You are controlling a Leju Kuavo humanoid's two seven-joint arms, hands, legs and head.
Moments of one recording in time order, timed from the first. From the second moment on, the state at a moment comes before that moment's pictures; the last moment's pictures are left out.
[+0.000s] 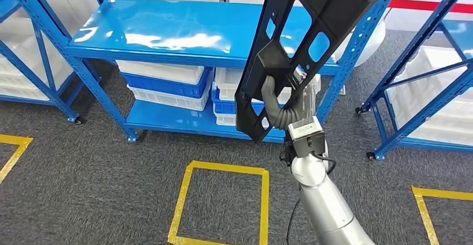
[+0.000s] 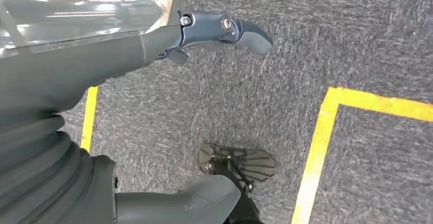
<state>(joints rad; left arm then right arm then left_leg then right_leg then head) -0.09 -0.01 -0.77 -0.16 0.97 0.30 -0.48 -0.46 0.04 0.43 -1.52 0.22 -0.34 -0.51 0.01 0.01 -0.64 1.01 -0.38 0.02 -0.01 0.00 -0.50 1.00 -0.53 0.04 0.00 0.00</state>
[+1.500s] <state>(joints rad) -0.09 0.01 -0.84 -0.15 0.96 0.13 -0.38 -0.33 0.05 0.43 -1.62 0.34 -0.28 -0.51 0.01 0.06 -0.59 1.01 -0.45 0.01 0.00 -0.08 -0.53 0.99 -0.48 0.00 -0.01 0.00</state>
